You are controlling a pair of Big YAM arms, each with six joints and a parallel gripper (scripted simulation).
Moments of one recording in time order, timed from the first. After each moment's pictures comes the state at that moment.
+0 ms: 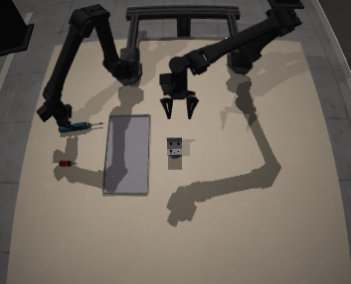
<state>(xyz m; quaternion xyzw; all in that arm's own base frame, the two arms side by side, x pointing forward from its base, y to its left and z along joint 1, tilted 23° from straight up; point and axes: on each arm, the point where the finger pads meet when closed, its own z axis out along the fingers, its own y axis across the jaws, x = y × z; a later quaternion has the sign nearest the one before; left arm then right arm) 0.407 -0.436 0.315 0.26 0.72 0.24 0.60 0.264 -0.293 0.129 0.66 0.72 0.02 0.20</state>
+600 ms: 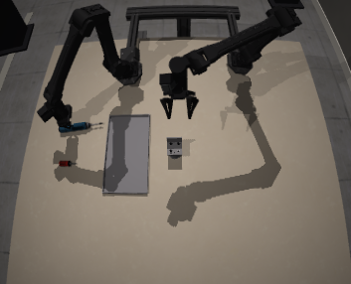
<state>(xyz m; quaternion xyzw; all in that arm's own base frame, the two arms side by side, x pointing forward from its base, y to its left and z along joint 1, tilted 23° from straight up) 0.407 -0.436 0.315 0.26 0.72 0.24 0.60 0.267 -0.292 0.130 0.66 0.73 0.01 0.21</state>
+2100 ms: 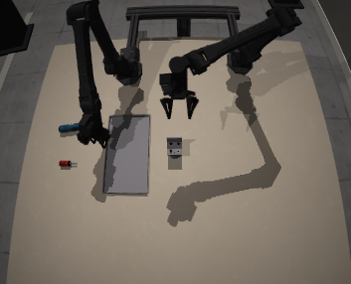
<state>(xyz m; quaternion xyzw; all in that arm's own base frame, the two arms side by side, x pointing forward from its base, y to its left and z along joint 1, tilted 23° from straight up) 0.407 -0.436 0.315 0.26 0.72 0.24 0.60 0.401 -0.104 0.143 0.22 0.90 -0.08 0.36</state>
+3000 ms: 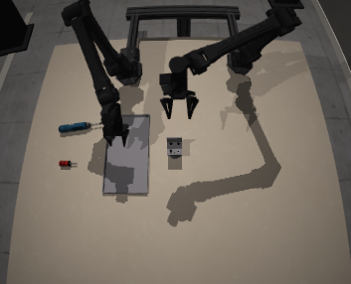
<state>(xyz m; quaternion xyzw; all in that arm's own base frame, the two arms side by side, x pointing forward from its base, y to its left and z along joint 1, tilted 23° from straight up) 0.407 -0.436 0.315 0.26 0.72 0.24 0.60 0.413 0.003 0.160 0.02 0.89 -0.12 0.45</state>
